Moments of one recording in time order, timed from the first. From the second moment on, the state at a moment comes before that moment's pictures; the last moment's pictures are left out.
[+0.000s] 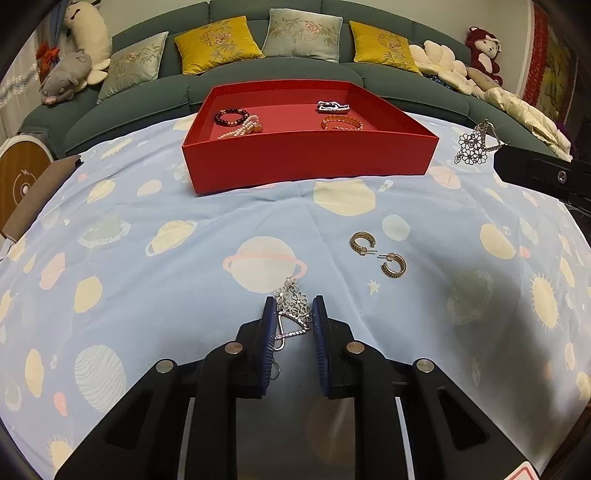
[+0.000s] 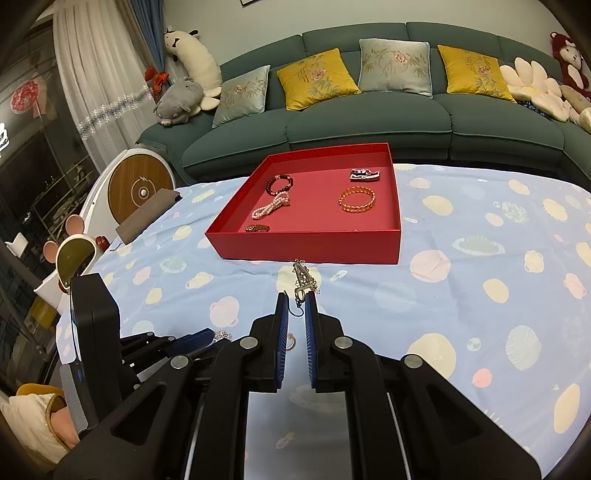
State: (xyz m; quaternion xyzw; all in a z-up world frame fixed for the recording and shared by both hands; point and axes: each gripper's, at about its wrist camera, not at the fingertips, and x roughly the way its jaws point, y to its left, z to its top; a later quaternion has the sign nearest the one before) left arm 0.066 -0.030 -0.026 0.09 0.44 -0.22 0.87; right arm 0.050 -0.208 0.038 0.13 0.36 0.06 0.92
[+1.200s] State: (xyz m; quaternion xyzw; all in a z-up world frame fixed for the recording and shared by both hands) left arm 0.216 -0.051 0.099 0.01 0.34 -0.21 0.92; right arm 0.179 -0.268 0.069 0.18 0.34 0.02 0.92
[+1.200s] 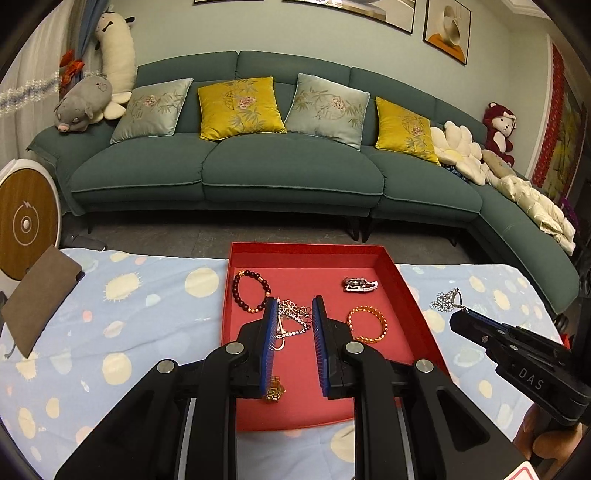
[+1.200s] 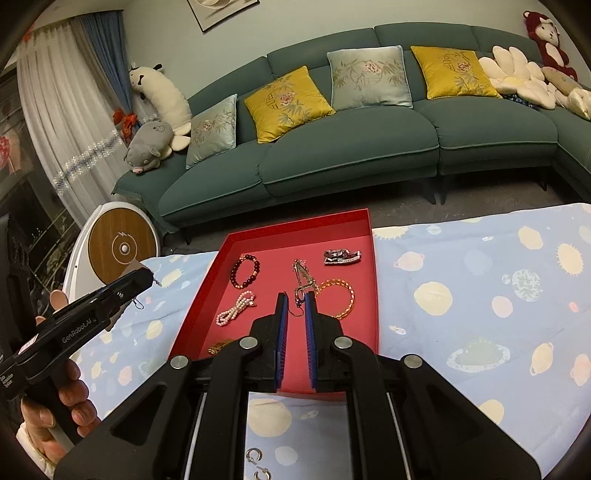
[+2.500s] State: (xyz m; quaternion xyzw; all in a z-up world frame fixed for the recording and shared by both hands) left arm 0.266 -0.078 0.018 0.04 0.42 -0.19 0.89; right arm 0.231 -0.252 0.001 0.13 0.41 0.02 0.90
